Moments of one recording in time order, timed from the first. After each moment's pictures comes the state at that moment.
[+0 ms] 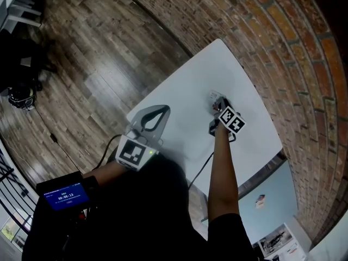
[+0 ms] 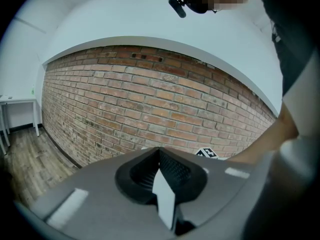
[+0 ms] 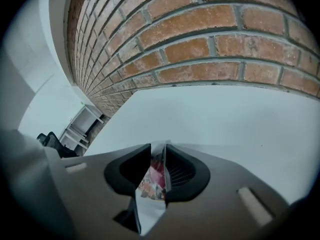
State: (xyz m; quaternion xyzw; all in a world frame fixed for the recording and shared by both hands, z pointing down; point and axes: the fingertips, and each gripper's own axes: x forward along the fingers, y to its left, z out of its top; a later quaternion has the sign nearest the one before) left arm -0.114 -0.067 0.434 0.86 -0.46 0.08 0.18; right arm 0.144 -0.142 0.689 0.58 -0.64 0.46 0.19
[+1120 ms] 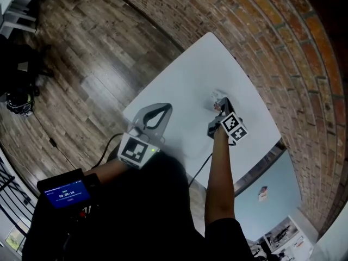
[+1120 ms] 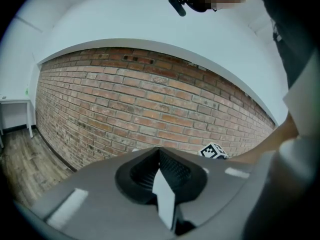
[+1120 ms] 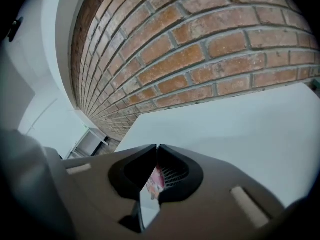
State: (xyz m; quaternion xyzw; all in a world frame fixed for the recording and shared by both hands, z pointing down) left arm -0.093 -0.052 0.424 0.88 -0.44 0.08 0.17; right arm 0.163 -0.113 0.623 0.62 -0.64 0.45 0.07
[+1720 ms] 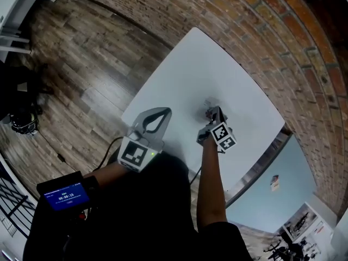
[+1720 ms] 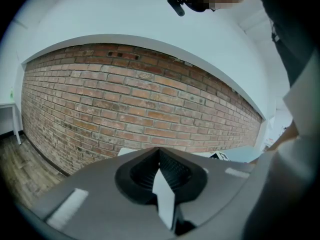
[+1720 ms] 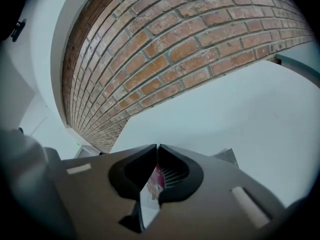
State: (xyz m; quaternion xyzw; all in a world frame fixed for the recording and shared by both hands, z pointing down) left arm -0.066 -0.033 0.421 0.91 -0.38 0.10 0.15; right arm 0.167 -0.031 0.641 0.68 -0.57 0.46 -0.01
